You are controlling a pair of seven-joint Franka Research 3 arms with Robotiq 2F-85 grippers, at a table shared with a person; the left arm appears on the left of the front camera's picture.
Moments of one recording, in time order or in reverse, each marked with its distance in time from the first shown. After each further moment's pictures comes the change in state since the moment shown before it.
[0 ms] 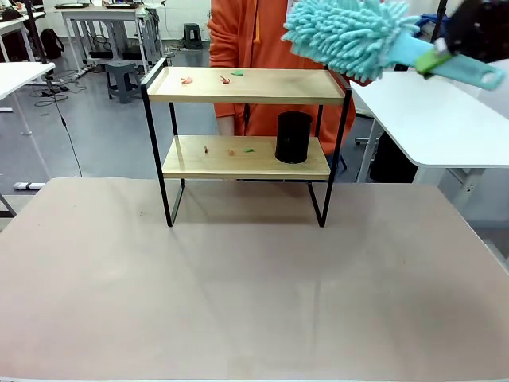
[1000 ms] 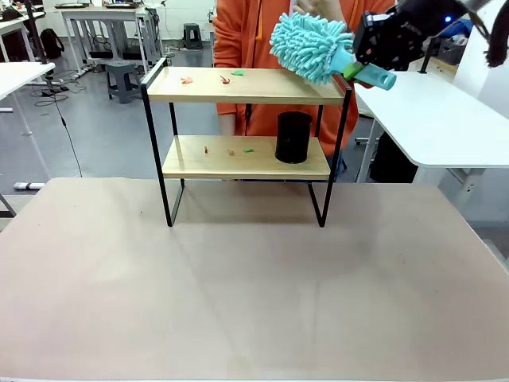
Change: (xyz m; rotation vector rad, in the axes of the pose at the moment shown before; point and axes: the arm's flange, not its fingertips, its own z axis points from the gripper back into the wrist) left arm 0.000 0.000 0.000 0.000 0.000 0.000; right arm 0.085 -0.004 -0.109 -0.152 -0.022 -0.019
